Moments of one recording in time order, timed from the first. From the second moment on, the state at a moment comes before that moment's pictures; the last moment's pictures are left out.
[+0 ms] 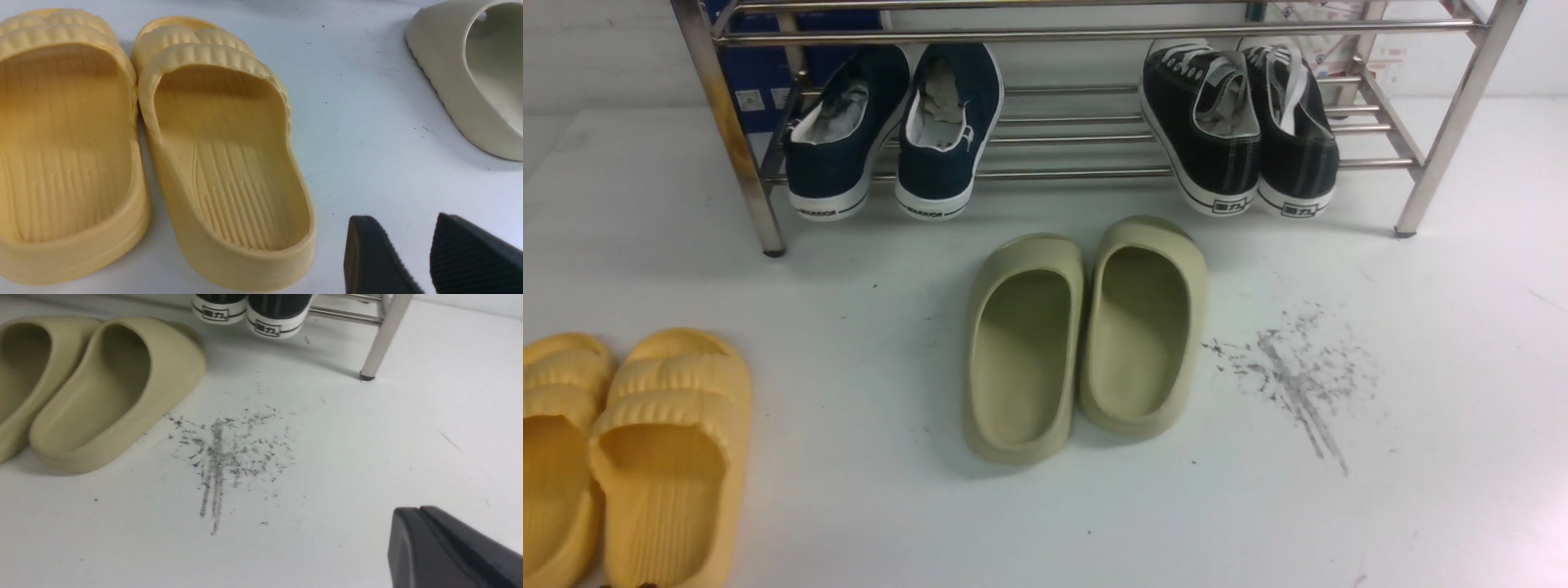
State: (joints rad) right arm 0.15 0.42 -0.41 -0.04 0.46 -0.01; left arm -0.11 -0.01 0.03 -0.04 0.40 -0.16
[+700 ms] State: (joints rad) right arm 0.02 -0.01 0.01 -0.12 0.39 0.15; left arm -0.11 -0.01 0.03 -0.04 0.40 -0.16
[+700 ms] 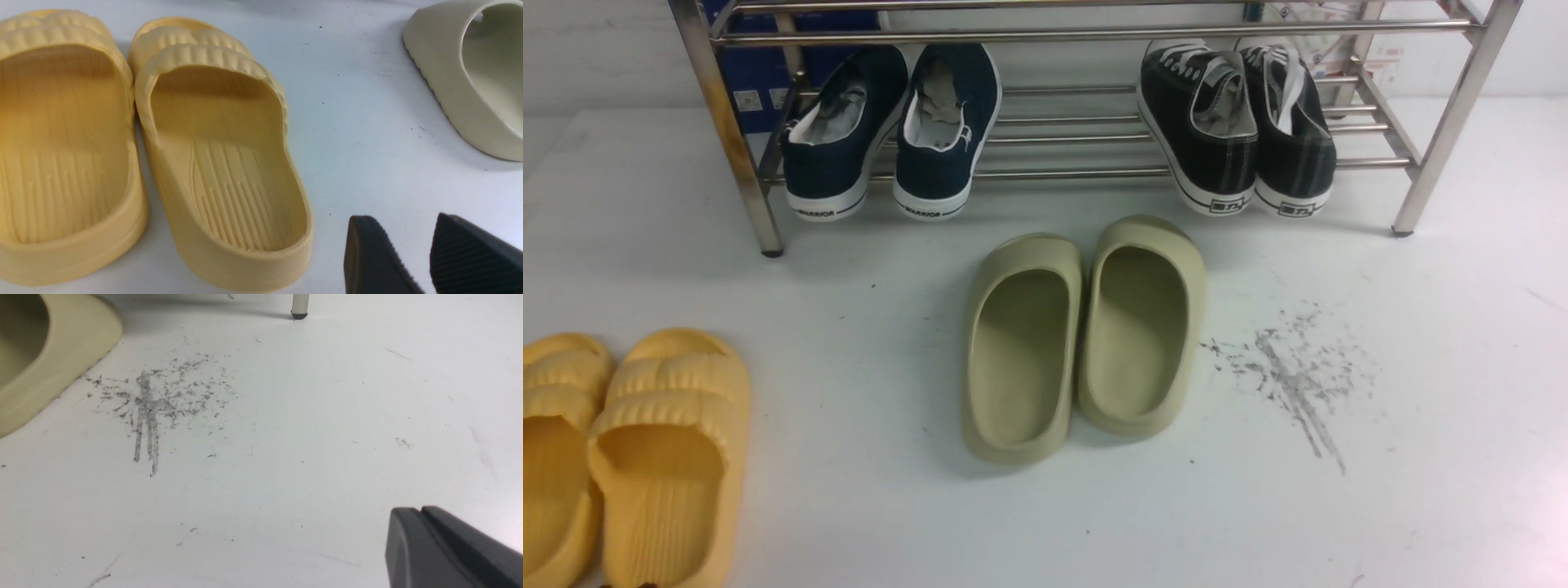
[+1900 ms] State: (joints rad) right arm 0.02 -0.01 0.01 -0.12 0.39 0.15; left arm -0.11 -0.01 0.03 -0.04 0.40 -0.16
